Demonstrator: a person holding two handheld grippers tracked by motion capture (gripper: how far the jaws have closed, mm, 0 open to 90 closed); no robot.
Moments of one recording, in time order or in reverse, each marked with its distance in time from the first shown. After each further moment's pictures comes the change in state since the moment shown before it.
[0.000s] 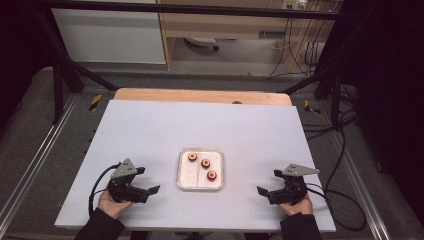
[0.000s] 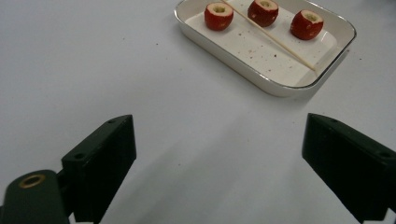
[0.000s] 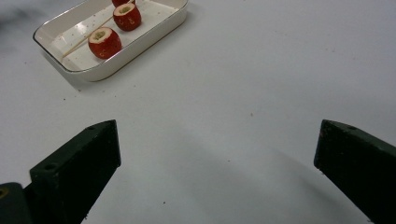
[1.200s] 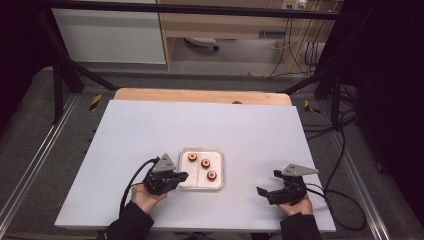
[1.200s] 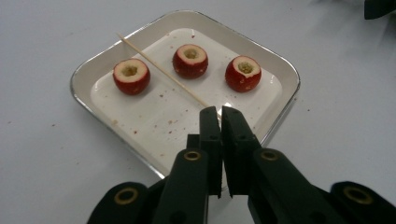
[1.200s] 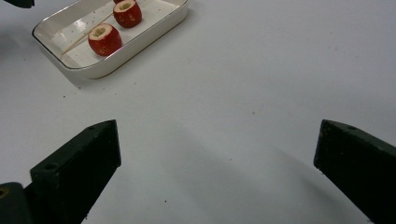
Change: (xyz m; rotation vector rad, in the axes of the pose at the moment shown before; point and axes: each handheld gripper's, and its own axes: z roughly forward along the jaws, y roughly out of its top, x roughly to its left) left arm -0.060 0.059 0.058 0.053 -0.063 0.076; right arm 0.001 0.000 0.000 0.011 0.002 0.000
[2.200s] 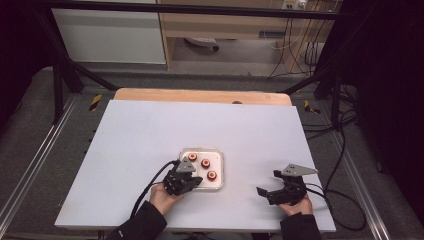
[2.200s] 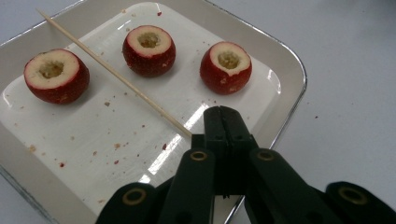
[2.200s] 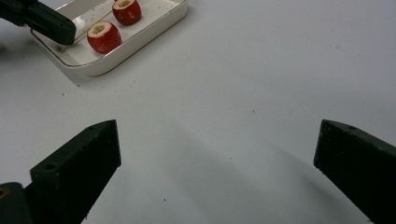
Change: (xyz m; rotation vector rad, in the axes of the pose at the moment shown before) left arm -0.012 0.004 0.048 0.089 -0.036 0.010; right arm 0.000 0.000 0.001 0.007 -0.001 -0.004
